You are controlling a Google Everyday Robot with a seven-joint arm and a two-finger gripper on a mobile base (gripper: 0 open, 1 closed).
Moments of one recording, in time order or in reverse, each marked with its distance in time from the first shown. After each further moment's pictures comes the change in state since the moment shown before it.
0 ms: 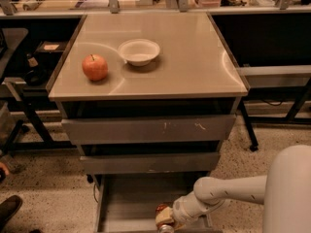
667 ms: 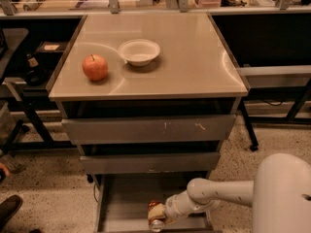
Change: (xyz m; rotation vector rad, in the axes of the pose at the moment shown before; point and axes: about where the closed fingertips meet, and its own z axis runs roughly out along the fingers) arm -0.040 0.006 0.055 -0.103 -0.020 -0.025
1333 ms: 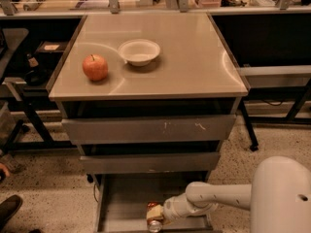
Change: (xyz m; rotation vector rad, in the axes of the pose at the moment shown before) arm -0.007 -0.004 0.015 -0.017 -0.033 0.016
